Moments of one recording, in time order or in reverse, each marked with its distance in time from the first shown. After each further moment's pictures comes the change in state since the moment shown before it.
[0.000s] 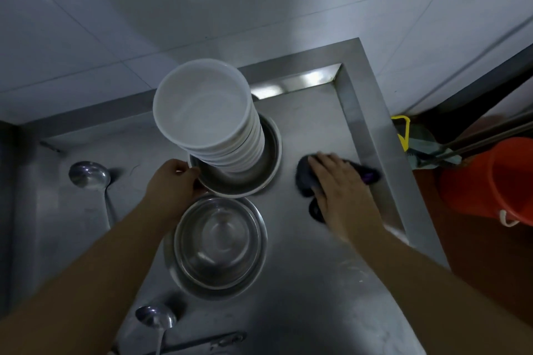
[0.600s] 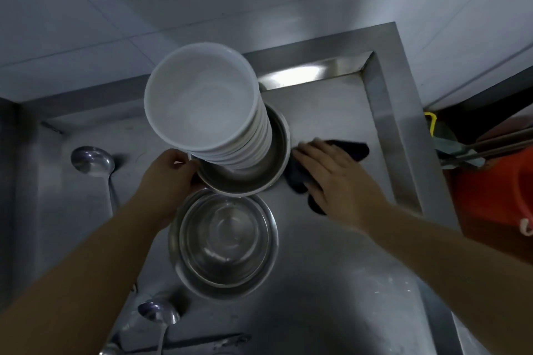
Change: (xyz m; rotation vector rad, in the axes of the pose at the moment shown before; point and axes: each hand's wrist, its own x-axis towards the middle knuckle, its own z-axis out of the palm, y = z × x) left_hand 0.011 -0.012 -0.018 -0.121 -0.098 0.034; right_hand 0.045 -0.003 0.014 0.052 -0.096 -0.296
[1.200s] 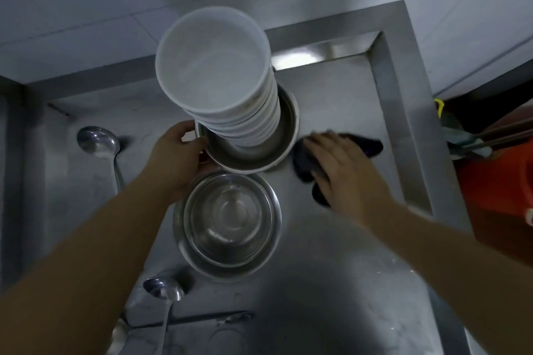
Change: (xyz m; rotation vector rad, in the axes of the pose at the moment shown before) left_hand -0.012 0.013 0.016 -0.184 -0.028 -0.028; right_hand -0.028 -0.011 0.008 0.017 0.023 0.129
